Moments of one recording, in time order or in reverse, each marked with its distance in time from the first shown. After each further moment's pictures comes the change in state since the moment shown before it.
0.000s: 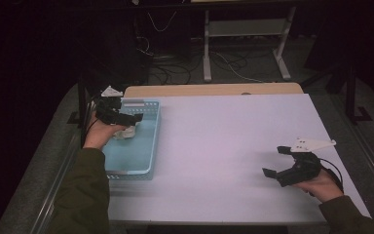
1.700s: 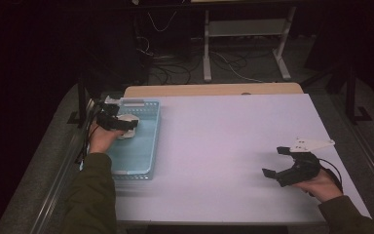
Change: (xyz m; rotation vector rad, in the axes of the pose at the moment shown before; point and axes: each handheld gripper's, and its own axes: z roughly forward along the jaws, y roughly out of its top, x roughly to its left) left arm 0.035 -0.042 0.046 0.107 0.105 -0.079; right arm -0.001 -0.002 0.002 0.008 0.002 0.007
